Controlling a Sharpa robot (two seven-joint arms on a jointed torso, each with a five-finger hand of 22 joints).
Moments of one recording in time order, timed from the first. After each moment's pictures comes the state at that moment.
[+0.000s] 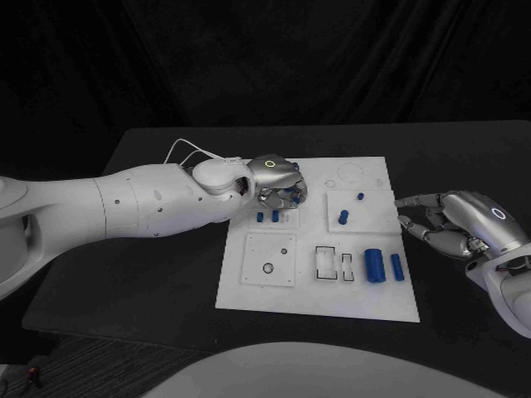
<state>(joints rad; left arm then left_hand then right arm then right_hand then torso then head) 1.23 -0.61 -0.21 1.26 -1.70 -0.34 0.18 1.50 -0.12 0.31 0.13 0.19 0.98 0.04 0.16 0.49 0.93 0.00 0.49 0.52 1.34 -0.06 1.33 1.10 0.06 1.44 0.08 1.36 1.31 1.17 -1.15 -0.25 1.81 -1.61 -0.71 -0.10 1.31 -0.03 0.27 0.15 0.45 0.88 0.10 0.07 0.07 1.47 -0.01 1.57 1.31 1.47 -0.07 1.46 1.31 0.05 1.47 0.03 1.37 1.31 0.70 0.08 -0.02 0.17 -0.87</state>
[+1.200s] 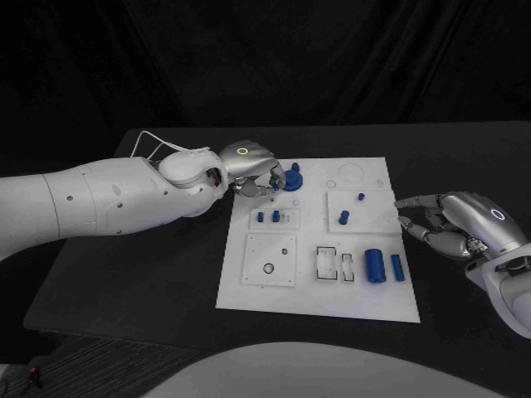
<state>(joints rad) 1.27 -0.78 -0.22 1.37 -1.69 -0.41 0.16 1.50 -0.12 0.33 0.11 0.18 1.03 0.06 0.16 0.48 1.01 0.00 0.39 0.45 1.37 -0.06 1.30 1.06 0.06 1.46 0.08 1.38 1.31 1.17 -1.15 -0.25 1.80 -1.61 -0.71 -0.10 1.32 -0.03 0.27 0.15 0.45 0.88 0.10 0.07 0.07 1.47 -0.01 1.57 1.31 1.47 -0.07 1.46 1.31 0.05 1.47 0.03 1.37 1.31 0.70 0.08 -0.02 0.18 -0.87</state>
